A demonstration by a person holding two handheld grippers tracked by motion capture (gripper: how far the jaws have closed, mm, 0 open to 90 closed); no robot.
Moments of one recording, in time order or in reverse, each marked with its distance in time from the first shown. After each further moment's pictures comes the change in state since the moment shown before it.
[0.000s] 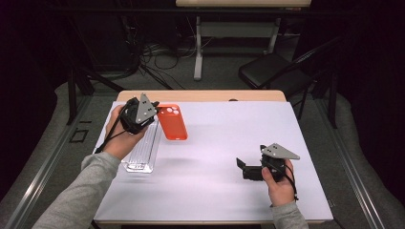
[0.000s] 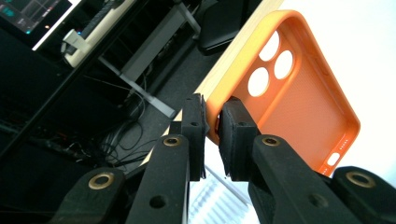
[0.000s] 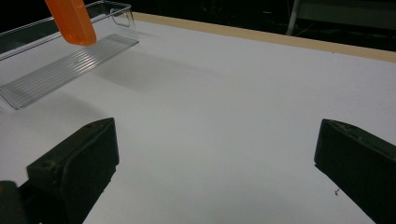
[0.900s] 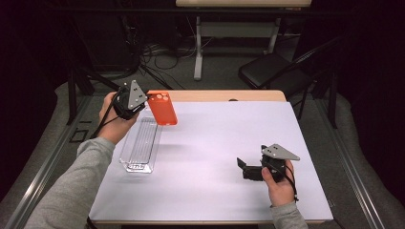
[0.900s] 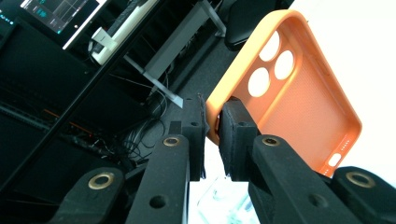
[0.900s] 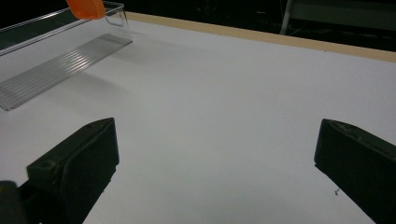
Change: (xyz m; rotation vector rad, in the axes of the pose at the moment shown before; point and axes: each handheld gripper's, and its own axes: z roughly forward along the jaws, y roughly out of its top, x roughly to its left) left arm 0.044 -0.019 0.025 0.006 0.076 0.018; right arm 0.001 -0.001 0.000 -0.001 -0.025 0.004
